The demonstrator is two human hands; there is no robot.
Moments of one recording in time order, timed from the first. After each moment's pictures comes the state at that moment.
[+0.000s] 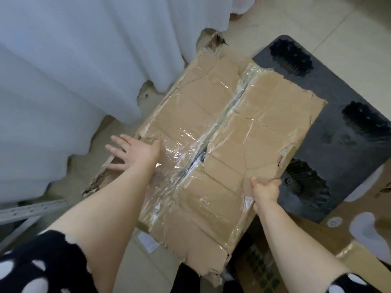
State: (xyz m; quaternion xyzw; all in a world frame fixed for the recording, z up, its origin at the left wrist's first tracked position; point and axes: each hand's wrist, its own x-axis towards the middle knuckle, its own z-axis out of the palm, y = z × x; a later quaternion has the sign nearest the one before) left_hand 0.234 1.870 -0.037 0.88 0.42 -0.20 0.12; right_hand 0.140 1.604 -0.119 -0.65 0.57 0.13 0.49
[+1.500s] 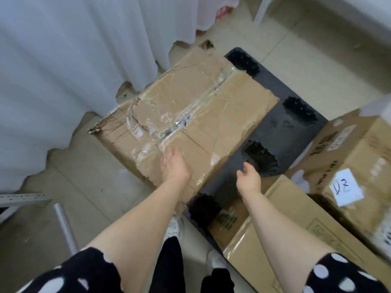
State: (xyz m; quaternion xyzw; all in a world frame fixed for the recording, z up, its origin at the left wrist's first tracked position) left_hand 0.062 1.755 0.039 0.92 0.14 -0.27 0.24; right_hand 0.018 1.572 0.010 -0.79 0.41 0.18 0.42
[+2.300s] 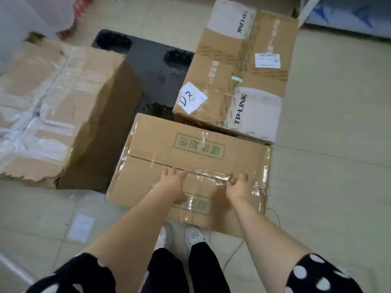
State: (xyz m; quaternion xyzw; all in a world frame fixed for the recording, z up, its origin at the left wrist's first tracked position) left_hand -0.238 1.448 0.046 0.83 -0.27 -0.49 -0.06; right_hand -0.366 1.302 0.015 -0.72 0.57 0.14 0.36
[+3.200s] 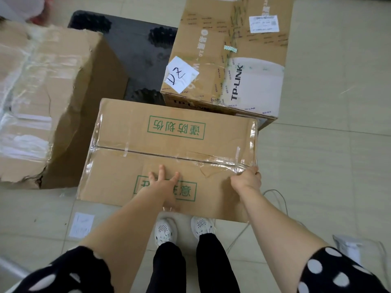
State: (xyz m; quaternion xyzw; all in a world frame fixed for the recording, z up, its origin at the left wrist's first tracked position) left_hand -0.258 1.467 0.004 0.77 -0.27 -0.55 -0.16; right_hand -0.394 1.297 -0.030 -0.62 0.68 0.19 0.34
